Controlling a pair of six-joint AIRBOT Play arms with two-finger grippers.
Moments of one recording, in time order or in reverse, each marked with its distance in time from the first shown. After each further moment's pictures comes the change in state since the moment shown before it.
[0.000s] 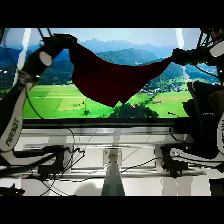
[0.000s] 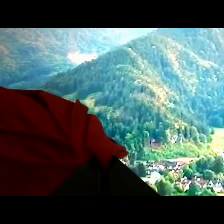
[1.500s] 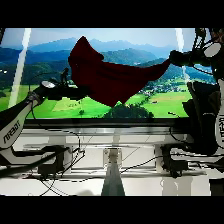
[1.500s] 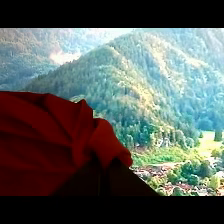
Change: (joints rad) left arm 0.098 0.001 -0.474 -0.698 -0.663 0.257; right arm 0.000 -0.053 0.000 -0.006 -0.017 0.002
